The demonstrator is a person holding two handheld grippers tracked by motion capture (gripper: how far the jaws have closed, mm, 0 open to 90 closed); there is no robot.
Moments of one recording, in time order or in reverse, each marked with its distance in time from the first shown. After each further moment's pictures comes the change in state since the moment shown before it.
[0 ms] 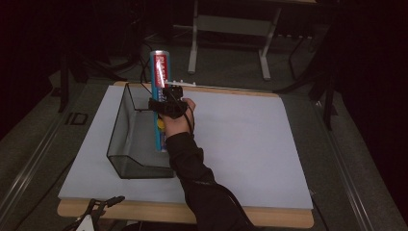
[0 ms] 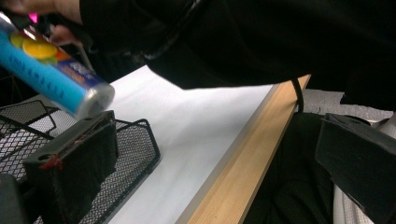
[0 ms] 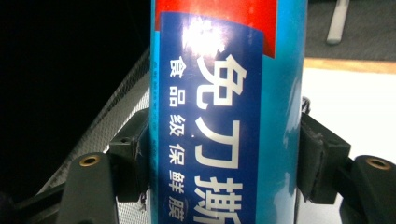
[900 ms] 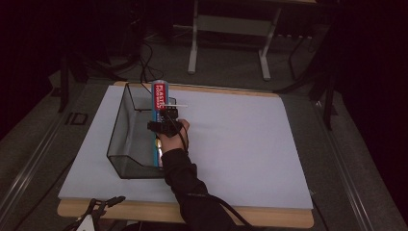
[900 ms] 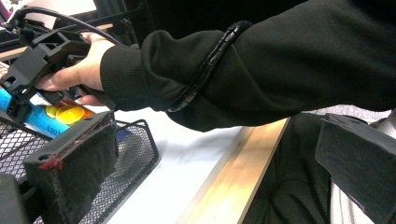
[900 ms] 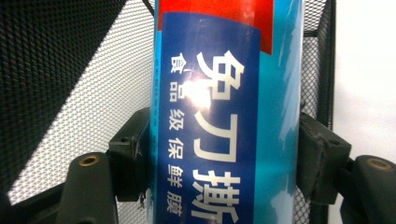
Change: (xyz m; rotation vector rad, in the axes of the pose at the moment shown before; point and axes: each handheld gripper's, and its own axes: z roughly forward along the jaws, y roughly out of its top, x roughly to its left) left arm 0.000 0.000 0.001 0.001 -0.006 0.000; right arm -0.010 -0.064 0.046 0.169 -0.065 0.086
